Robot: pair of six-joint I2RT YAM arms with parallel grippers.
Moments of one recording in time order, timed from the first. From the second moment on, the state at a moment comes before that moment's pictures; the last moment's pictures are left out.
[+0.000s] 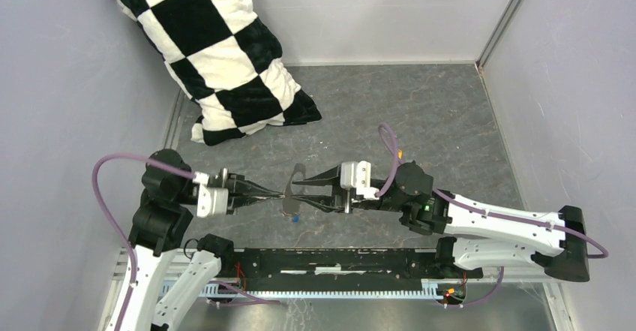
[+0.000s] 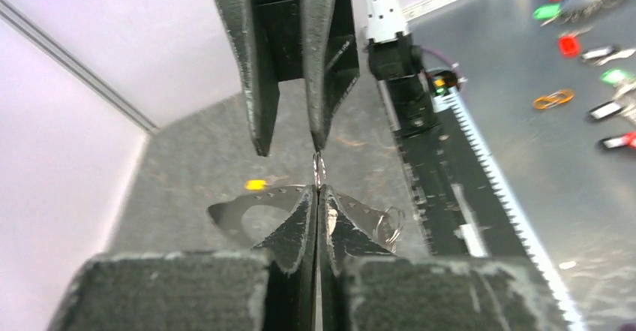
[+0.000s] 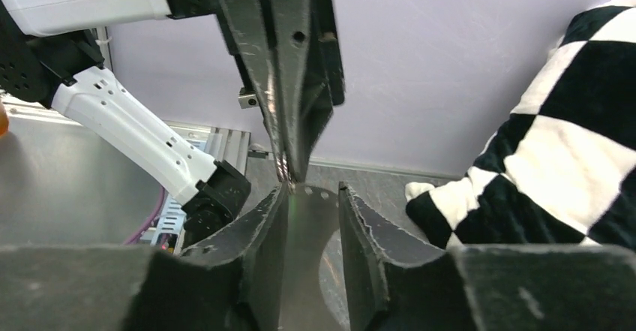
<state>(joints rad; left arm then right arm) -0.30 0.58 0.96 -0.46 1.35 0.44 1.27 1.06 0.87 0.43 -0.25 -0.18</state>
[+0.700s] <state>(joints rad) -0.30 0.59 0.96 -0.55 1.31 0.79 1.27 1.02 1.00 0.11 -0.21 -0.34</state>
